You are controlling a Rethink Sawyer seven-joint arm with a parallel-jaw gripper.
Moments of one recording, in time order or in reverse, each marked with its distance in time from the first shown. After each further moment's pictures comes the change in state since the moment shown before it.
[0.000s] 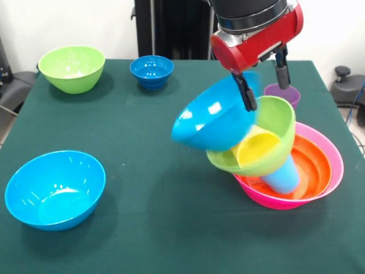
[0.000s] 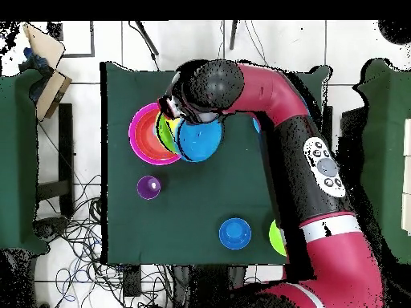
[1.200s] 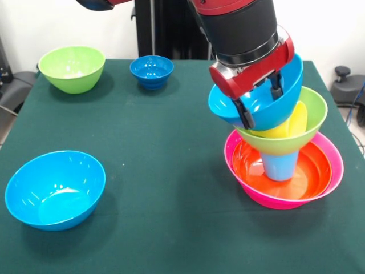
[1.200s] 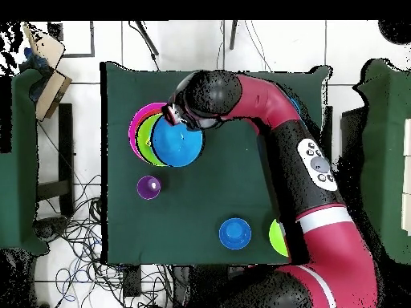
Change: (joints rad) arm -0.009 0.074 0.003 0.013 -0.010 -0.028 0.000
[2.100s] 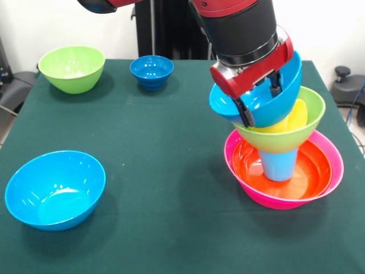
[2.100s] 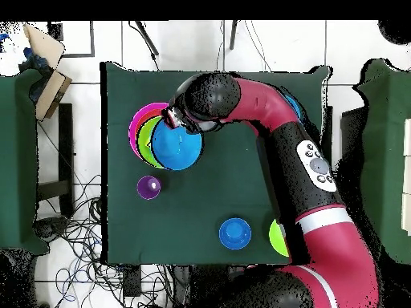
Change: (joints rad) arm -0.005 0.001 0.000 0.020 0.000 0.000 0.000
